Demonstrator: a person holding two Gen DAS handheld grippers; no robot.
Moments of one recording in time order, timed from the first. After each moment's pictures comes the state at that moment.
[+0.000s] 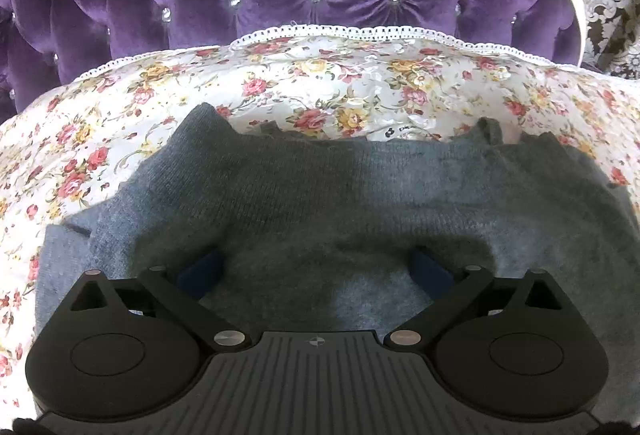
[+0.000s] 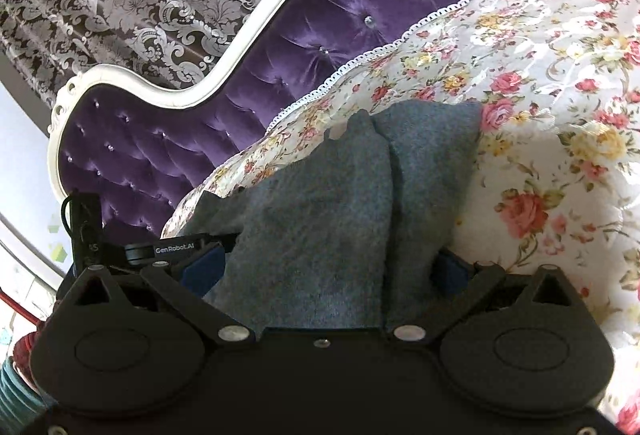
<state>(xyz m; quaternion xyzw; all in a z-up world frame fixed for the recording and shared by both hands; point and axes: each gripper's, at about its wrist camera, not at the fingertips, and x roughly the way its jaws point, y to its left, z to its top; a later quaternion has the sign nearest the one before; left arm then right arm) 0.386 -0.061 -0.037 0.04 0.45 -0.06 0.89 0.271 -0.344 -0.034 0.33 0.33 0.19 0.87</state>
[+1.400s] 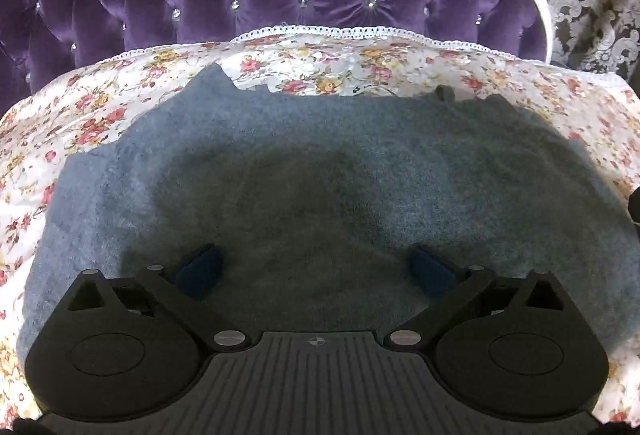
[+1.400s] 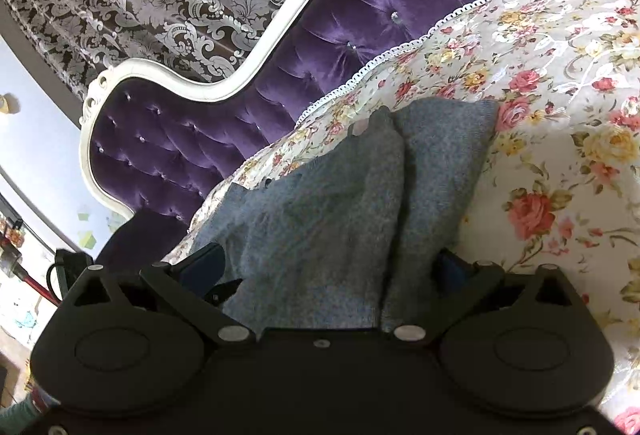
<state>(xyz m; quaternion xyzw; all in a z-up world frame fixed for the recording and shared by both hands) 0.316 -0.063 -0.045 0.03 0.41 -0.07 0.91 0.266 -0.350 -0.038 0.33 0.32 0.23 0.86</state>
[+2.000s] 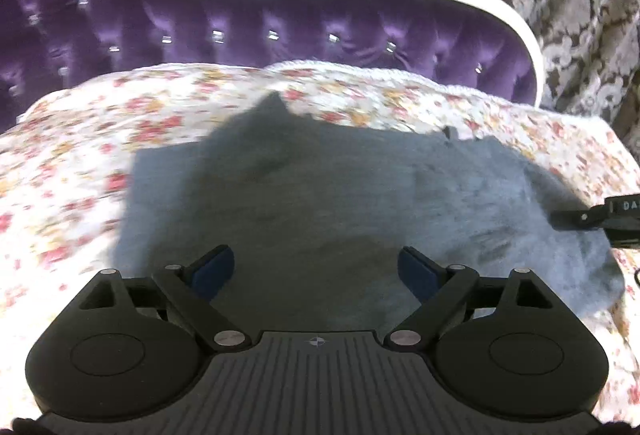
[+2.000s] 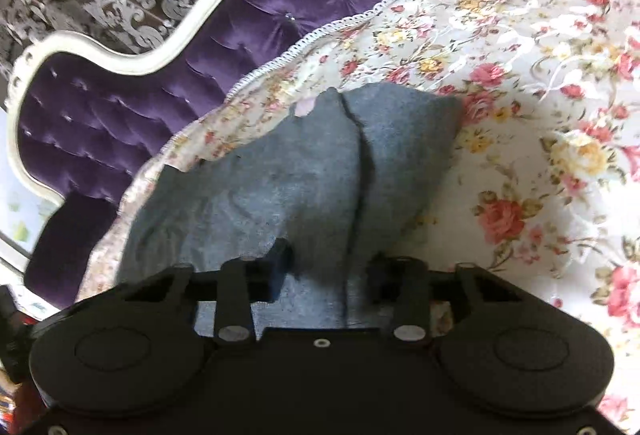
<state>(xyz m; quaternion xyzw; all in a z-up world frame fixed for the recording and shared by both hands) 0.262 0.003 -0.013 -0.02 0.37 -0.08 0.93 0.289 -0.336 -0.020 0.29 0.42 0.12 0.85</state>
